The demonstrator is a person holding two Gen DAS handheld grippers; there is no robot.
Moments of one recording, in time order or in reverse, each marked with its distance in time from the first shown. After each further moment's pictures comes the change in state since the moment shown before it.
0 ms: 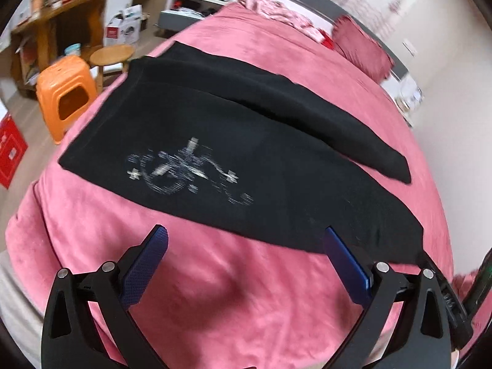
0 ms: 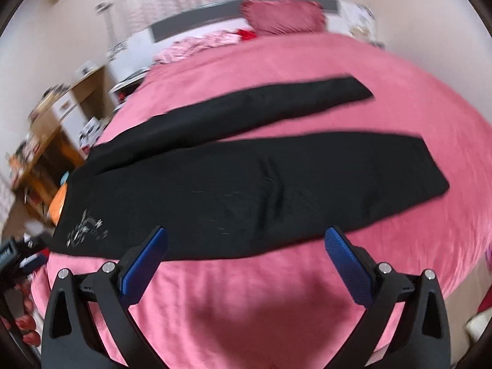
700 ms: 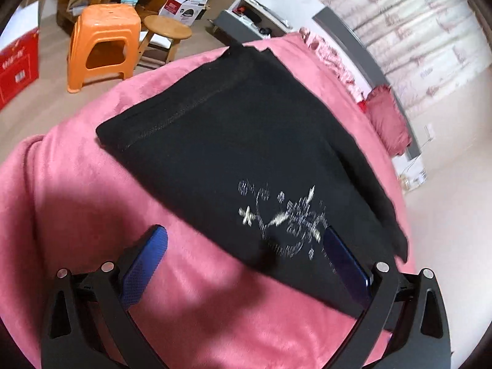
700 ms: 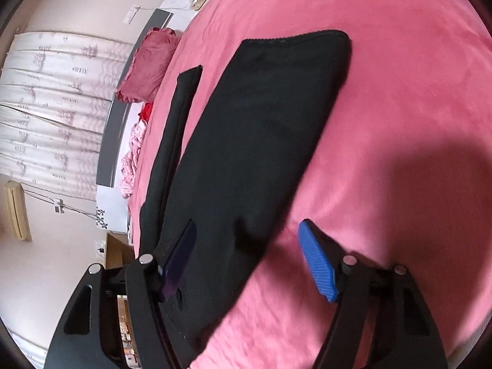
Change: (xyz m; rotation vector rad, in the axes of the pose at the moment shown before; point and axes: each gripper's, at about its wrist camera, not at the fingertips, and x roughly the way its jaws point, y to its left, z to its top) left arm 0.039 0.129 0.010 -0.359 -0.125 -0.114; right arm 0.049 -0.272 -0.006 0.928 -0.042 0.240
